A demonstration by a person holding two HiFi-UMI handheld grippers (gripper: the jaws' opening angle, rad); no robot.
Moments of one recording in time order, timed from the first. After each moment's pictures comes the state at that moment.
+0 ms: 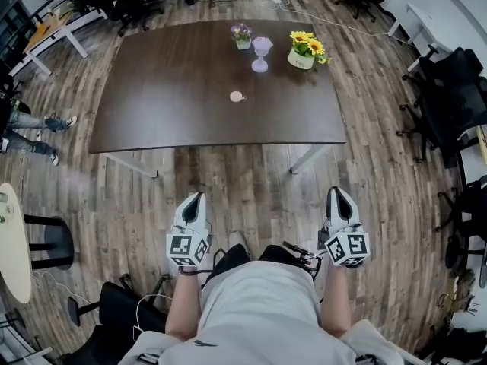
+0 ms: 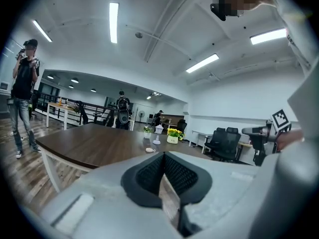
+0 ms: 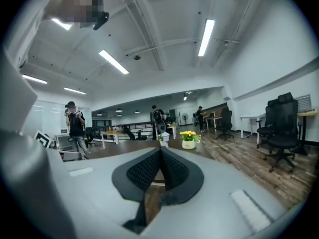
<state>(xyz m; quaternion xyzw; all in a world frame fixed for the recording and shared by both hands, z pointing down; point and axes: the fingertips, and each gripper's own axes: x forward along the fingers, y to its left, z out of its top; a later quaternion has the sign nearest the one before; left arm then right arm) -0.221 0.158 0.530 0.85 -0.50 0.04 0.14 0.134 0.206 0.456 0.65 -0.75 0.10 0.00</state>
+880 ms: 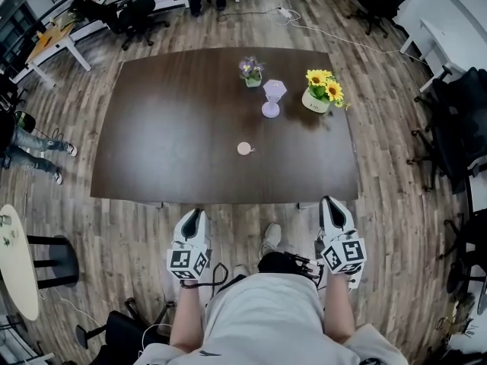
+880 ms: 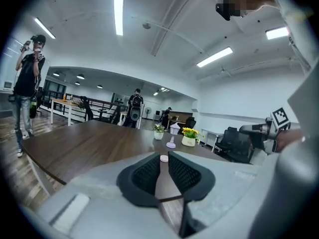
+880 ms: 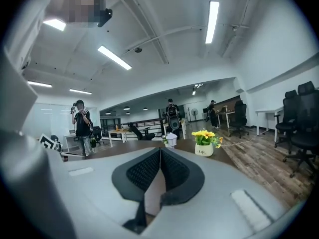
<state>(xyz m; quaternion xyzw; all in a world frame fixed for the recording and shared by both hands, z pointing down) -0.230 -0.012 0.557 0.83 -0.53 0.06 0.16 0.120 0.003 0.473 0.60 -0.79 0.12 0.01</state>
